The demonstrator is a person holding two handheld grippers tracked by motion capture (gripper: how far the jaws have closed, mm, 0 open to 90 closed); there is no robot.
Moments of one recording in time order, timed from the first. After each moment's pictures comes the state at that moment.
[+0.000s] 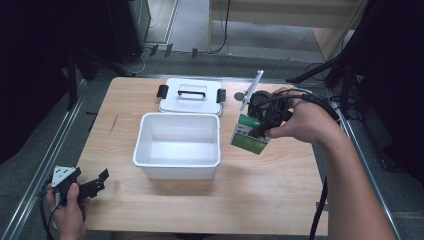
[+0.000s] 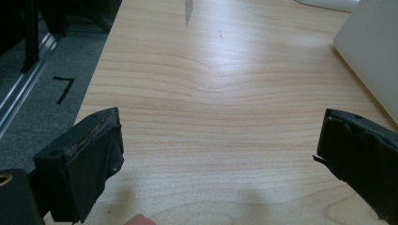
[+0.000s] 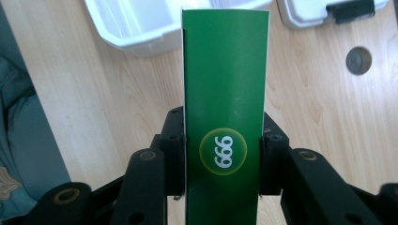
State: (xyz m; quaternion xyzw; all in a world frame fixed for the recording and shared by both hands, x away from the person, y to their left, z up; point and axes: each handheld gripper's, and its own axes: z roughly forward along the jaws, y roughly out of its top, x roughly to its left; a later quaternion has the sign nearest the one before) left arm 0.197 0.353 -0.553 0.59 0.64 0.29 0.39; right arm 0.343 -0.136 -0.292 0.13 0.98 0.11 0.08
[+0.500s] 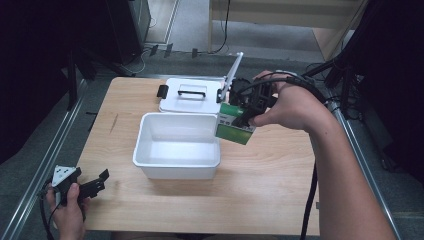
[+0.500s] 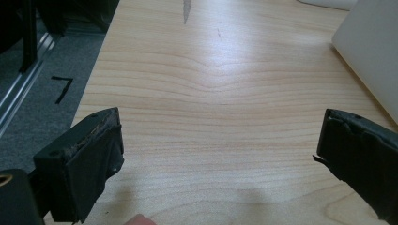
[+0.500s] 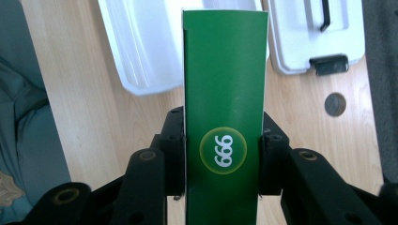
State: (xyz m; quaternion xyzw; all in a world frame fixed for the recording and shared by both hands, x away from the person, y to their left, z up) left arm 0.197 0.353 -0.553 0.60 0.64 0.28 0.39; right arm 0.342 -0.094 -0.255 0.08 0.98 0.12 0.10
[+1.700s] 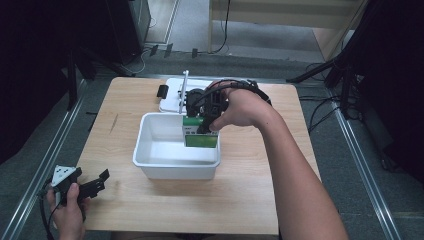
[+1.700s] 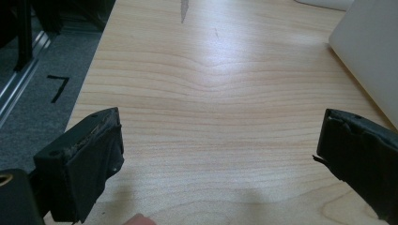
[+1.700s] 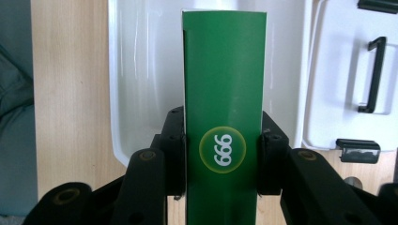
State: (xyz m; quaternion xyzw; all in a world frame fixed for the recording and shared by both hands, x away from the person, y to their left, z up) left arm 0.197 0.353 -0.553 0.60 0.64 0.28 0.40; right arm 0.357 -0.010 -0.307 -0.03 0.99 0.10 0.07
